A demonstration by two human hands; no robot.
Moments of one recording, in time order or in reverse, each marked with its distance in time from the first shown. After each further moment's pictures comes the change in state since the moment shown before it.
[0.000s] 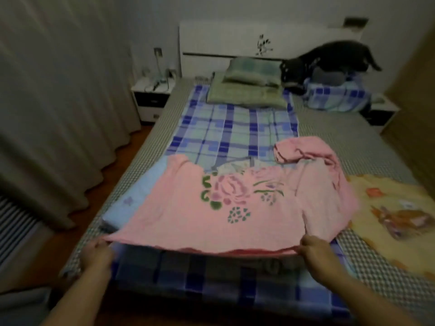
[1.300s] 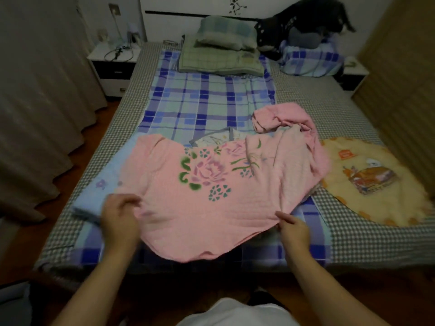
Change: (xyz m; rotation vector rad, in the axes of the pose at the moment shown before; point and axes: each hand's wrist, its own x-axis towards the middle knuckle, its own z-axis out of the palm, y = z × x) left_hand -0.142 0.071 0.038 -0.106 -0.130 0.754; right_hand -0.018 -0.087 0.003 1.190 0.366 1.078
